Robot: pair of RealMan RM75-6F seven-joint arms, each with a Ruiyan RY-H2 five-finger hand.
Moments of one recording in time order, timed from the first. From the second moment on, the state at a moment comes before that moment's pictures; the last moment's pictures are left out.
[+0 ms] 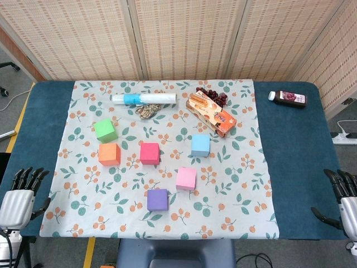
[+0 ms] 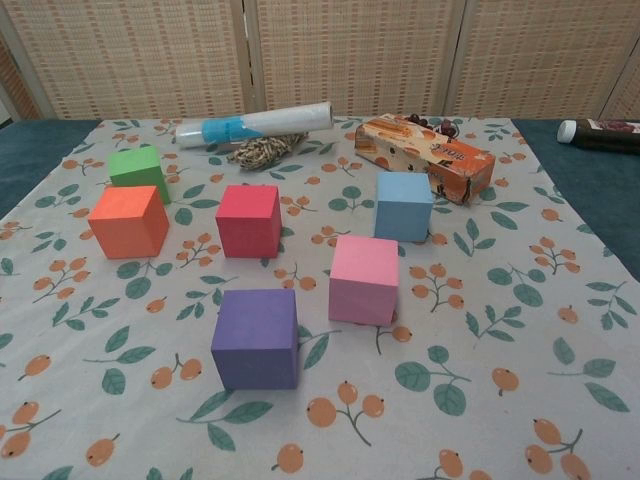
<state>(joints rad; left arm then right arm) -0.11 -1.20 -0.03 -1.57 1.51 1.50 0.13 -0.03 -1.11 0.02 -1.49 -1.59 1.61 0.23</state>
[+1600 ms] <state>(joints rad) -0.63 -1.35 -0.17 -1.35 1.27 0.79 -0.05 0.07 -0.98 0.07 -1.64 -1.62 1.55 0.16</state>
